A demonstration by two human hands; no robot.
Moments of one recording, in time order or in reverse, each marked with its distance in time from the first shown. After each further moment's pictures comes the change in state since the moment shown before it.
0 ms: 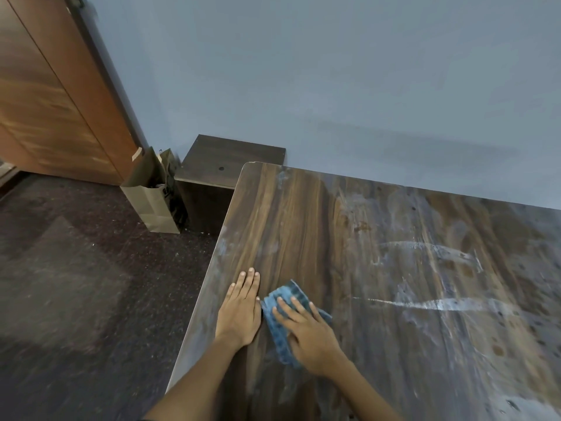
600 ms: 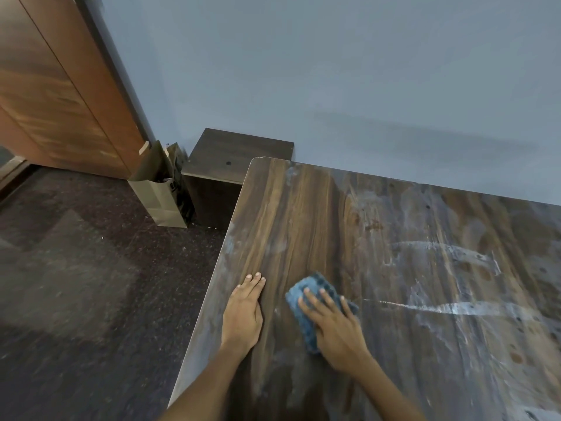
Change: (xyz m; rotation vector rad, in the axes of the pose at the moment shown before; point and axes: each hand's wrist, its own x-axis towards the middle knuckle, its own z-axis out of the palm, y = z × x) left_hand -0.004 -0.002 -0.006 -0.241 0.128 -0.070; right_hand -0.007 0.025 -0.008 -0.108 -0.082 0.193
